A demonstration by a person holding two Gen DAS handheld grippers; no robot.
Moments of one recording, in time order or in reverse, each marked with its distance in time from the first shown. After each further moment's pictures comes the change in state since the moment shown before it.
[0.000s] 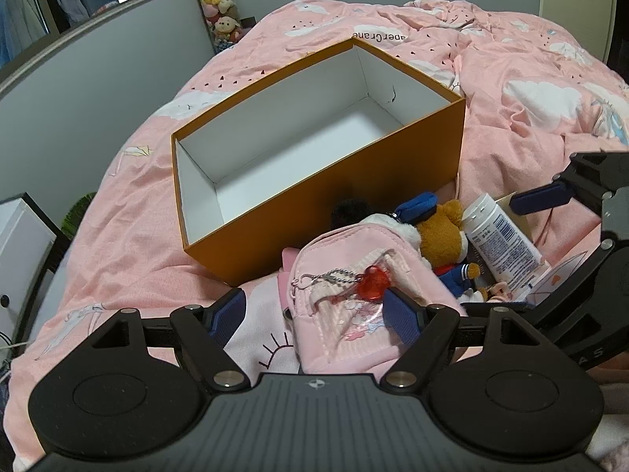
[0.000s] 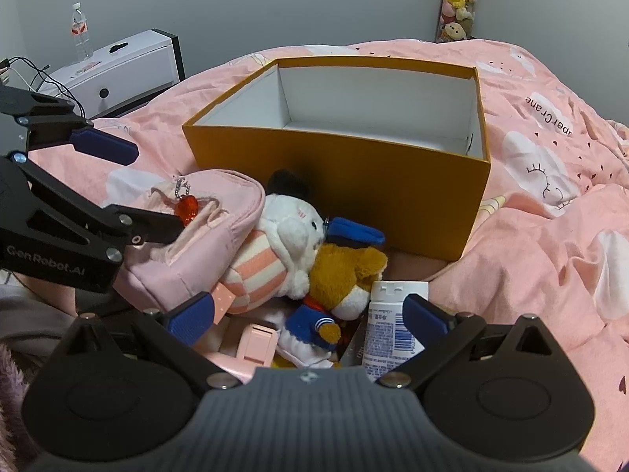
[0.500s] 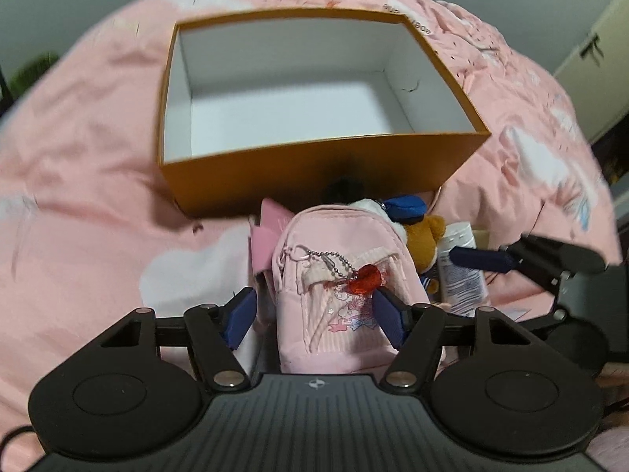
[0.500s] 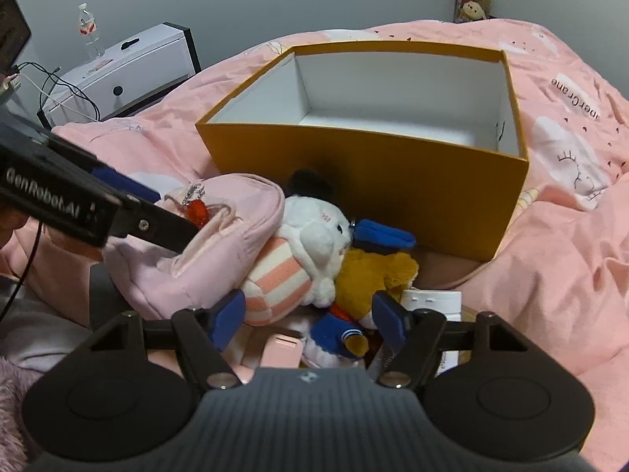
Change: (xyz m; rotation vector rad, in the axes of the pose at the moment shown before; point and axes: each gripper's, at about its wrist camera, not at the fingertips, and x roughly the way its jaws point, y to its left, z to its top) left arm 0.035 0.065 0.005 -0.387 0.198 -0.314; right arm 0.018 -0.001 0.015 0.031 0.059 0.091
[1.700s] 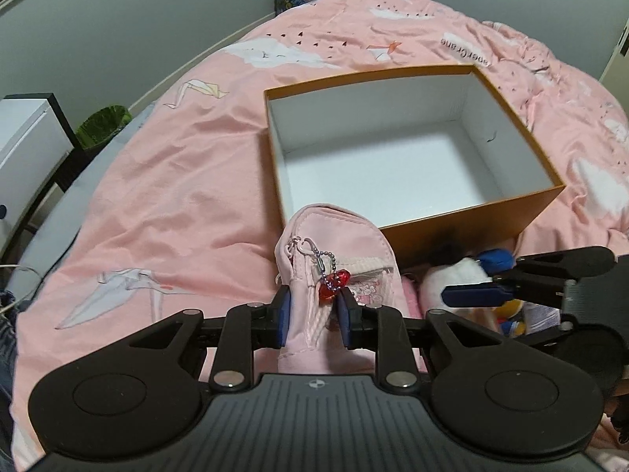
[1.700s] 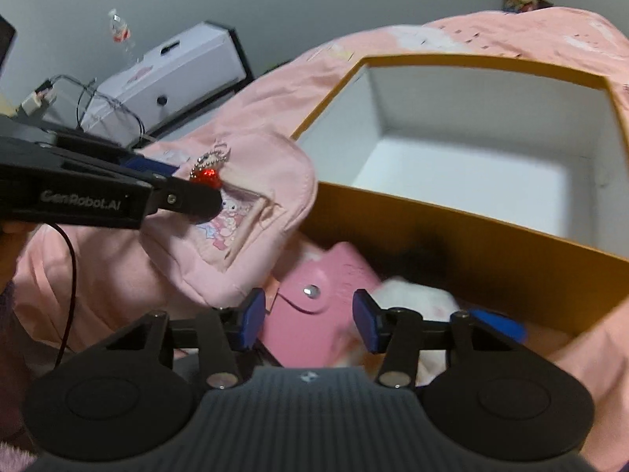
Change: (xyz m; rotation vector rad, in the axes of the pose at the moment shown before) left arm -0.037 0.032 0.038 0.070 -0.108 0.256; right arm 0.048 0.041 0.071 0.007 0.057 0.173
